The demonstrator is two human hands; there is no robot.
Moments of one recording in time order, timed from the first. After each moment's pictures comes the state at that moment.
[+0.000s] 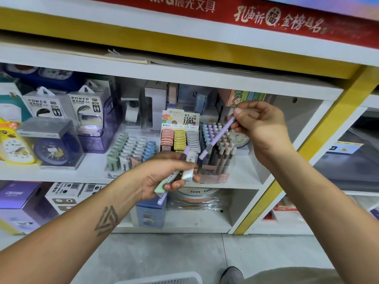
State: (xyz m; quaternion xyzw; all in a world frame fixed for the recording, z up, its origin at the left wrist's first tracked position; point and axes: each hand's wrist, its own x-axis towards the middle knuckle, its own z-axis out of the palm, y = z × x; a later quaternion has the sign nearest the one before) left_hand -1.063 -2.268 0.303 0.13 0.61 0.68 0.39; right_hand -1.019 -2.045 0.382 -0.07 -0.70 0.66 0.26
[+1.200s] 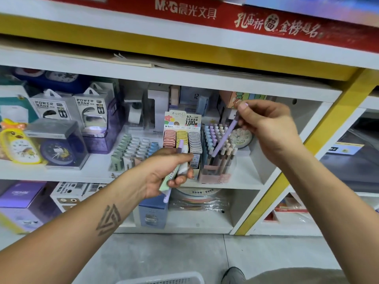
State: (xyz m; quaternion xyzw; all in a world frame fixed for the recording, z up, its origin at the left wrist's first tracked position) left_hand -1.058 -2.266 0.313 0.07 0.60 0.71 0.35; right_hand -1.006 -2.040 0.395 -0.01 -0.74 0.62 0.26
